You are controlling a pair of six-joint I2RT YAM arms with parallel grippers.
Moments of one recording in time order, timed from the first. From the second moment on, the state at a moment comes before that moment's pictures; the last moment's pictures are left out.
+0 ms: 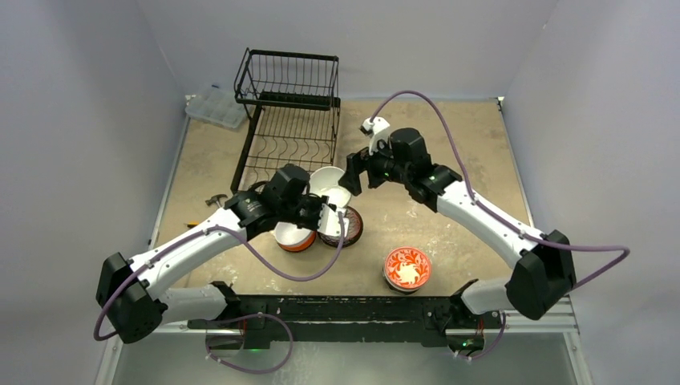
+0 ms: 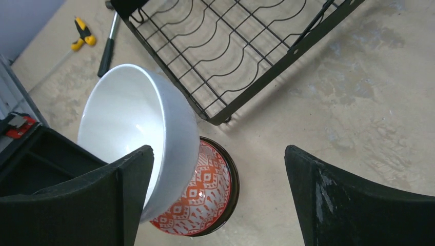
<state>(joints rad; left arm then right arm) -0.78 1.21 0.98 -0.55 0.39 1.02 0.61 1.40 1.13 -0.25 -0.29 0.14</state>
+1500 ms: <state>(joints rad) -0.77 1.05 0.70 0.07 0.43 0.69 0.49 1.47 0.84 0.53 -0.93 0.92</state>
